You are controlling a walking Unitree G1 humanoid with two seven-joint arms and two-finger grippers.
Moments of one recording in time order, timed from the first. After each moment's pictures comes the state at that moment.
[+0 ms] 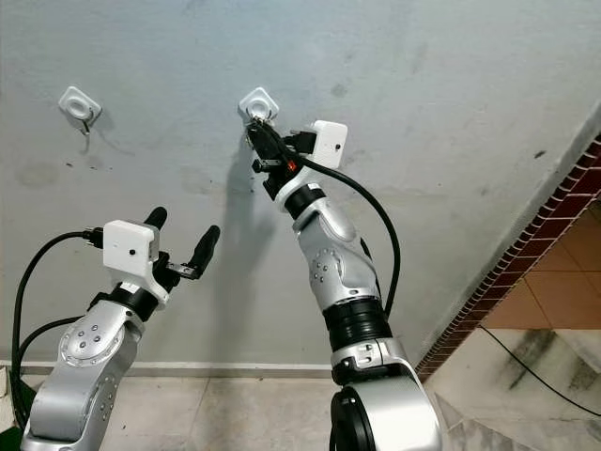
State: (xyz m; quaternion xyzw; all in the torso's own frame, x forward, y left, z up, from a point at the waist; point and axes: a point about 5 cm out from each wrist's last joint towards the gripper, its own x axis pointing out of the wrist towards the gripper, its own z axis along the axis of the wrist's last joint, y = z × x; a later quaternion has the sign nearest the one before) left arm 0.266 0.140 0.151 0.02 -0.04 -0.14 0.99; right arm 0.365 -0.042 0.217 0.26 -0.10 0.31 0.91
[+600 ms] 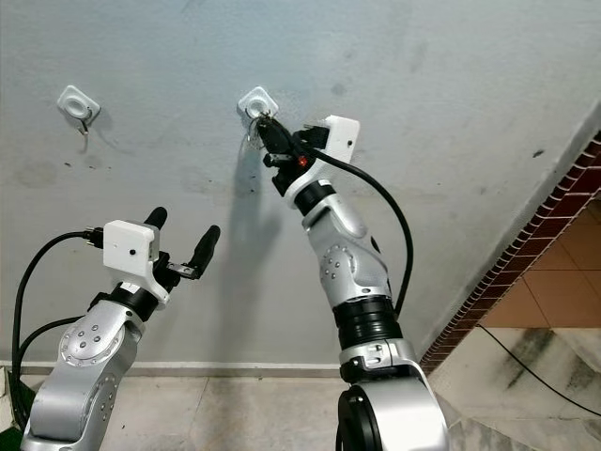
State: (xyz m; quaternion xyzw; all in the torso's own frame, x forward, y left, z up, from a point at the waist) left arm 0.266 0.140 0.151 0.02 -0.04 -0.14 0.99; right arm 0.367 -0.068 0.220 0.26 -0.11 0.29 0.91
